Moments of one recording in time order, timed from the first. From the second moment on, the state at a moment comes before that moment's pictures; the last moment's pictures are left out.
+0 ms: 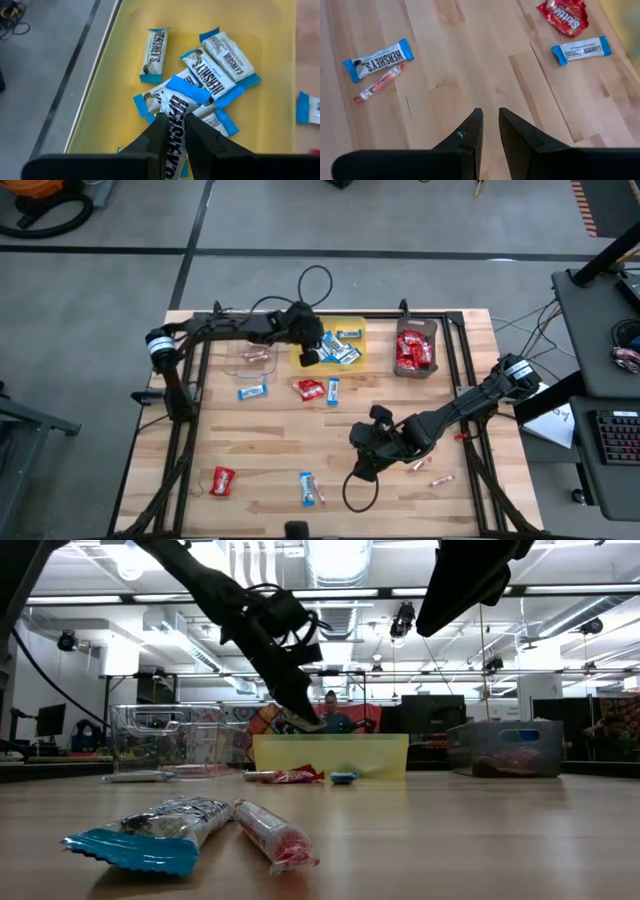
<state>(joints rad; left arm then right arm) 0.47 1.81 1.22 -0.19 -0.03 0.38 0.47 1.70 1.33 -0.75 0.39 0.70</state>
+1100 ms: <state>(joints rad) 0.41 1.73 1.24 -0.34 0.03 0.29 0.47 1.70 1.32 -0.71 0.41 0.75</state>
